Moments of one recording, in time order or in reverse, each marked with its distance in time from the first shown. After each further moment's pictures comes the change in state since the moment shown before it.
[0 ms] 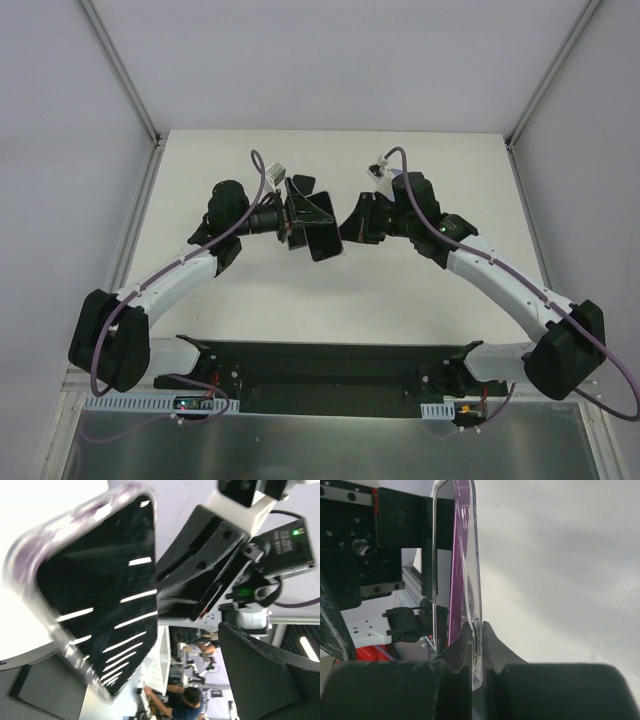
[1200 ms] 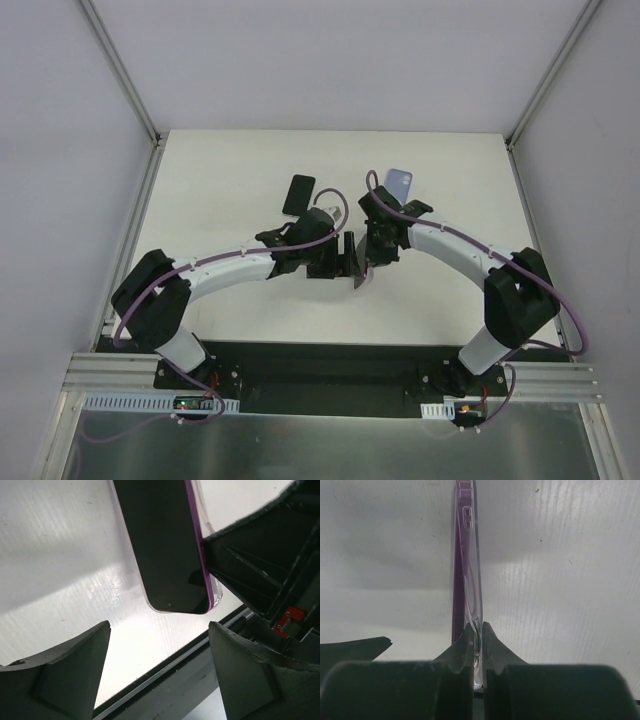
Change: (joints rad) left arm -0.401 0.282 0.226 -0.682 -0.669 0.534; right arm 0.019 0.286 0.085 -0.486 0.528 -0.010
